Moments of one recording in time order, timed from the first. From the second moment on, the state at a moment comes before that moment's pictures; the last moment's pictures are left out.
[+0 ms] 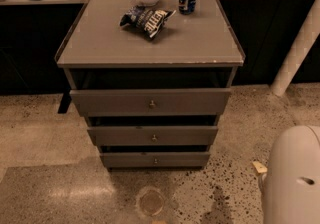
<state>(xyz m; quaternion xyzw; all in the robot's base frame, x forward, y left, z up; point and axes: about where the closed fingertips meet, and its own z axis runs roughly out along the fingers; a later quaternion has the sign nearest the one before) 0.488 -0.448 0.319 -0.70 0.69 -0.17 0.11</state>
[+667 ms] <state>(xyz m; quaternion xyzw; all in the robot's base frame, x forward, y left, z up) 0.496 -0.429 0.263 -0.76 0.62 -0.10 0.16</state>
